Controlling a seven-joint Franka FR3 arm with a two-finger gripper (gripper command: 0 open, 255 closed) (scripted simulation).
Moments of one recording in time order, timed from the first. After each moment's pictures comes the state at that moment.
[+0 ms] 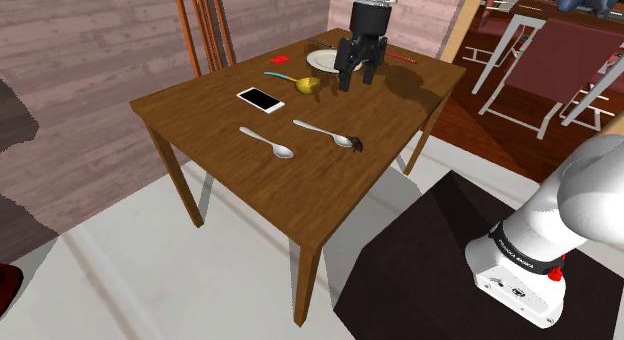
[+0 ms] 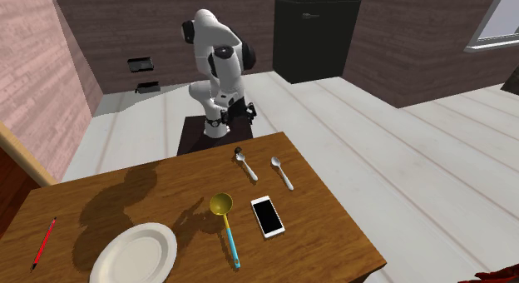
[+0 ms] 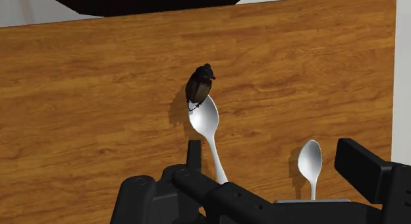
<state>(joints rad) 0.08 -0.19 0.15 -2.07 0.18 1.81 0.09</state>
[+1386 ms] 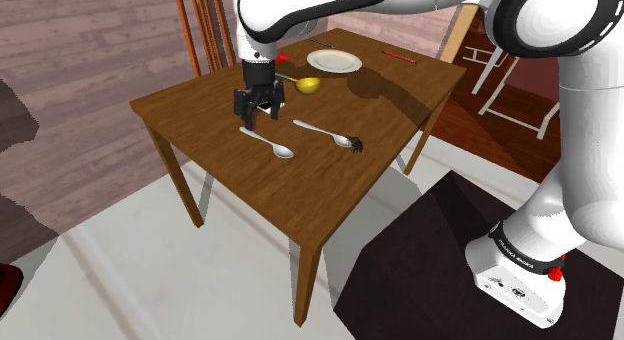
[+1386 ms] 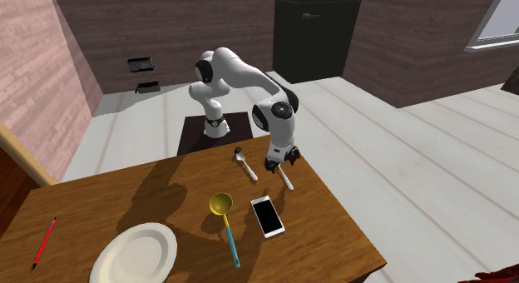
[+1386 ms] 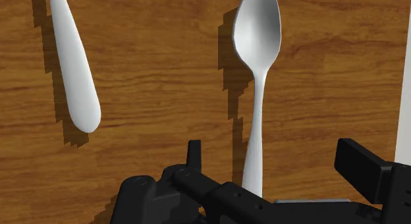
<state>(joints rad) 0.24 0.61 0.23 -1.35 0.05 1.84 0.21</state>
